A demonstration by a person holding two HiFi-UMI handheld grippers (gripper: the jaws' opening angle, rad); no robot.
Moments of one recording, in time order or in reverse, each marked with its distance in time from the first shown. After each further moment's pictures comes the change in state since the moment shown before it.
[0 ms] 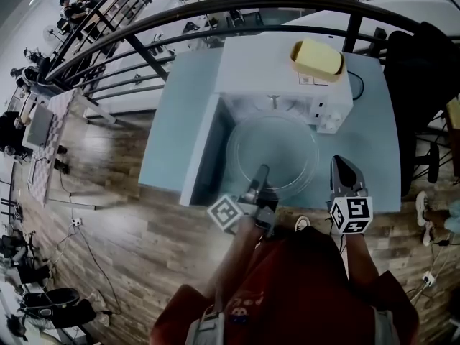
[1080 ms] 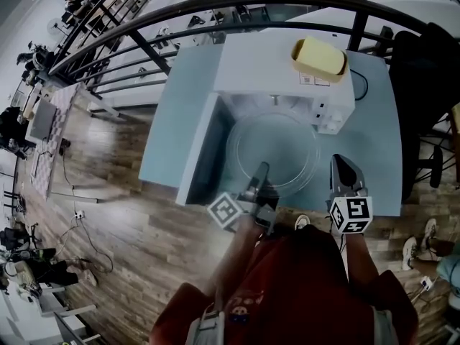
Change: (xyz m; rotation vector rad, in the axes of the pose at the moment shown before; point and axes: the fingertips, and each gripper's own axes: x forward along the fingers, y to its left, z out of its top) left arm 0.015 0.001 -0.003 -0.010 -0.033 0.003; right arm 0.012 -0.012 -0.001 0.003 -0.011 0.041
